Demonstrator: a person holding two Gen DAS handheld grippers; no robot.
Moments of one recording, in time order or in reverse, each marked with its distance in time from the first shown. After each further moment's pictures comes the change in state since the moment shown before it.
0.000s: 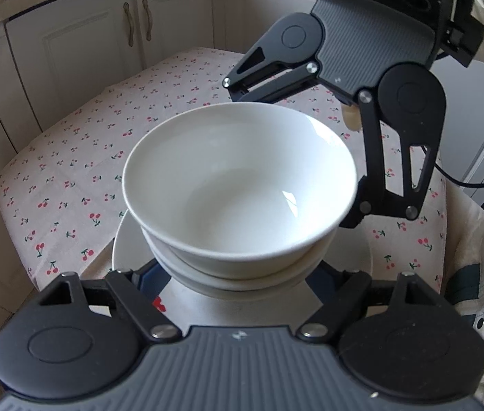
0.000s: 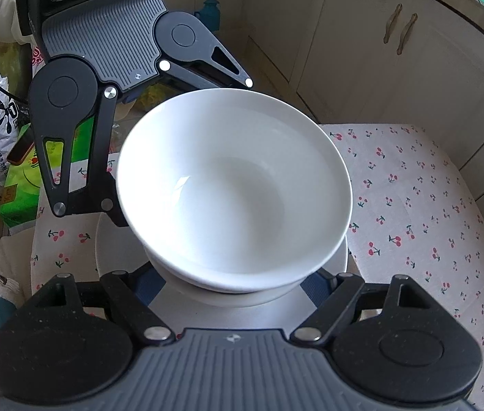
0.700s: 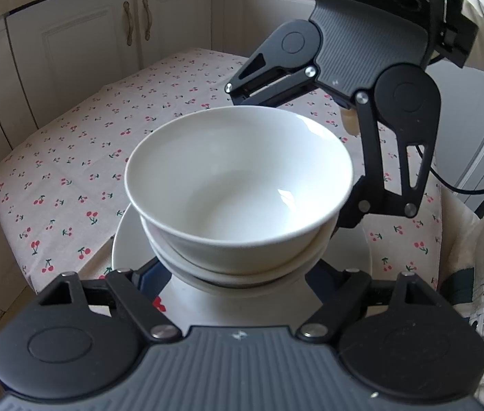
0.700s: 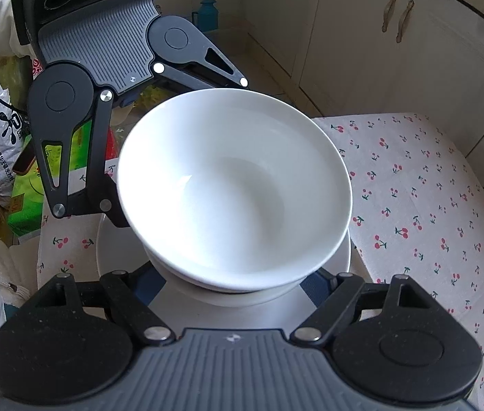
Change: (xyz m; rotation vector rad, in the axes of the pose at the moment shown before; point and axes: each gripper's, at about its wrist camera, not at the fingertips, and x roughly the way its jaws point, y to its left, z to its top) left arm 0.001 0.005 -0.002 -0.018 -0.013 -0.027; right arm 0.004 -0.011 0.001 0.045 0.009 0.038
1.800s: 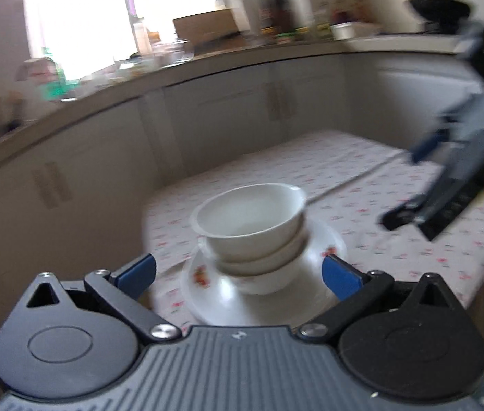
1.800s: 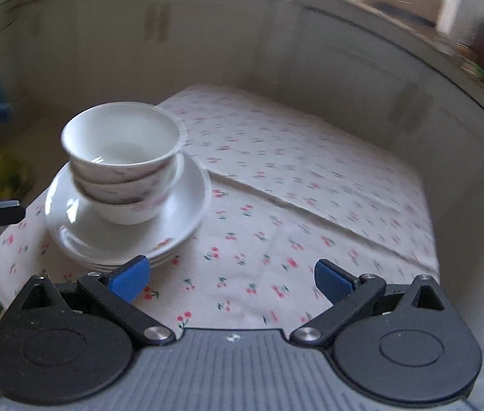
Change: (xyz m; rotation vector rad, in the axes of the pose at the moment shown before) left arm -0.077 -0.148 -0.011 -0.225 -0.246 0.683; right arm -0.085 0.100 -0.075 0.651 -0.125 -0.657
